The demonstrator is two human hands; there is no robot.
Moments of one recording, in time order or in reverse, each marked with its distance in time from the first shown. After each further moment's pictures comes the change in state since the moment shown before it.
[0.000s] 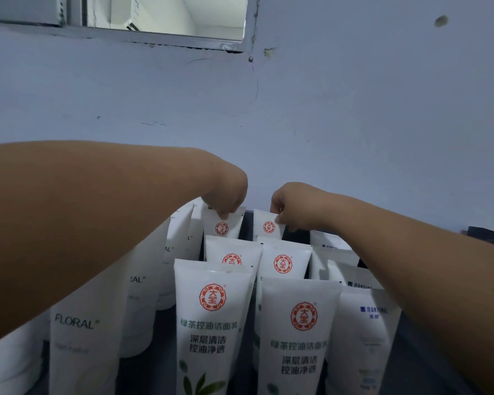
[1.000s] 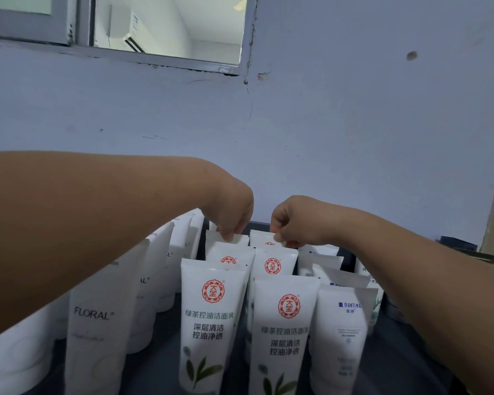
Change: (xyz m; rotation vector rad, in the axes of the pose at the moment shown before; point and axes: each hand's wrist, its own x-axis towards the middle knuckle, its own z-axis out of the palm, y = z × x) left_hand -0.045 0.014 -0.018 -0.299 -0.008 0.113; right_hand -0.049 -0.002 -0.015 0.256 -0.042 -0.011
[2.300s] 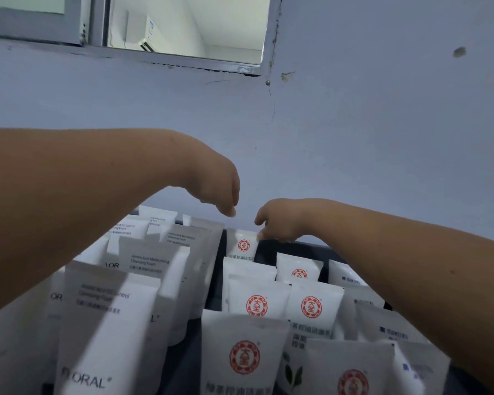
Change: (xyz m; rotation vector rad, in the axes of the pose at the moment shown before) left_hand 0.008 -0.071 -0.015 -0.124 0.058 -0.187; right_hand 0.100 -0.036 0.010 -0.438 -0.150 -0.020
